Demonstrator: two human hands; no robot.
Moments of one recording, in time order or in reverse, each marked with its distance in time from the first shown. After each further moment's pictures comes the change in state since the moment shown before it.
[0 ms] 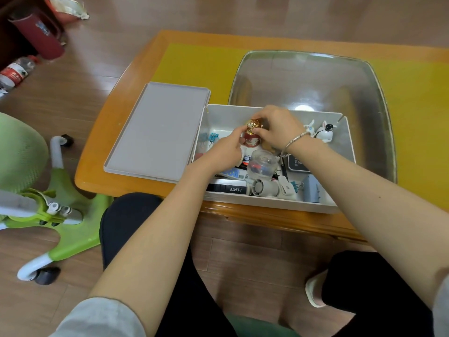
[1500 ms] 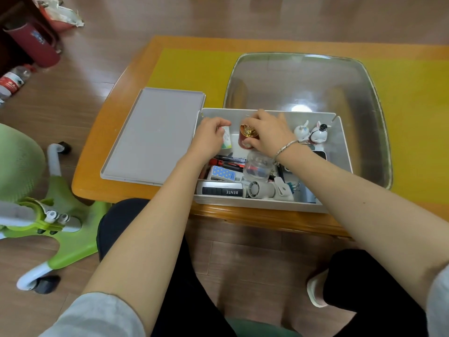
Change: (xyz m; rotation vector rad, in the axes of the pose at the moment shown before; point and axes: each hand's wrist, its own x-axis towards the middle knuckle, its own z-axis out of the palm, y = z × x) left_hand 0.025 -0.012 -0.020 -0.058 0.368 -0.009; right_hand -0.004 -0.006 0.011 -0.213 -0.041 -0.002
